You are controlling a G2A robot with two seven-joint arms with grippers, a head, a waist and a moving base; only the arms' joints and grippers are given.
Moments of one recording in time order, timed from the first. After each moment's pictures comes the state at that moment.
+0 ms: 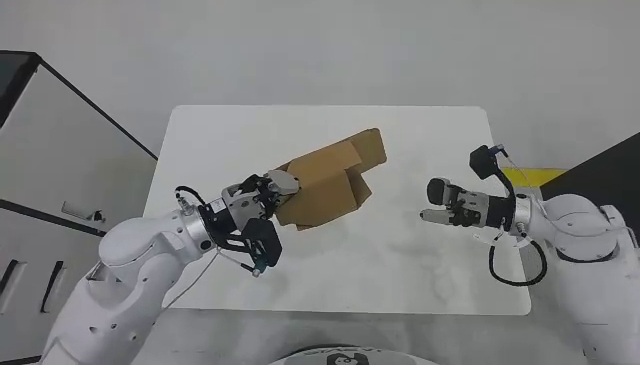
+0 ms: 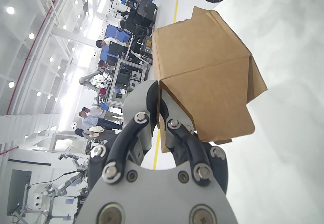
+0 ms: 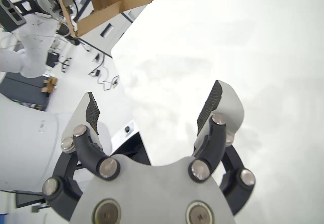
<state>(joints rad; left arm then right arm) 1.69 -0.94 -1.46 -2.23 2.23 -0.51 0.40 -1.57 -0.98 1.66 -1.80 0.05 -0.59 1.23</state>
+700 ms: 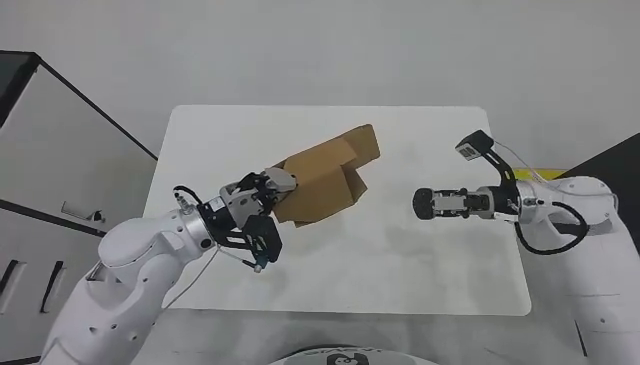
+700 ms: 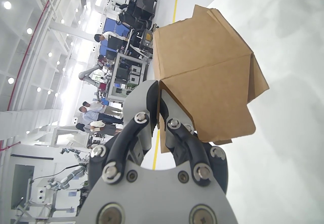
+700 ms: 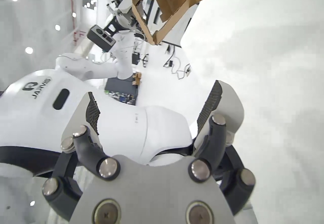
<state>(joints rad) 1.69 -0.94 -1.46 -2.23 2.23 -0.50 0.37 -1.42 -0.97 1.55 -1.69 0.52 -0.20 1.50</state>
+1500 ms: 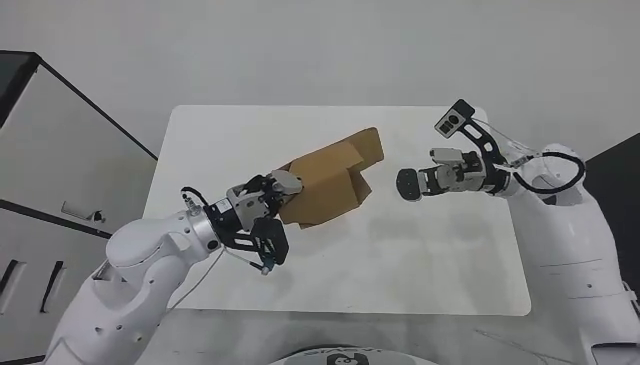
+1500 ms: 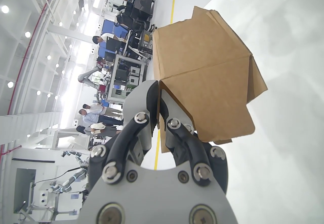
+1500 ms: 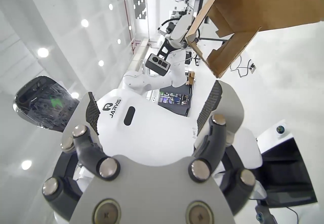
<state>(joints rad) 1.68 -0.94 -1.42 -2.23 2.25 -0.50 0.34 -1.22 -0.99 1.38 -1.56 0.78 0.08 1.45</state>
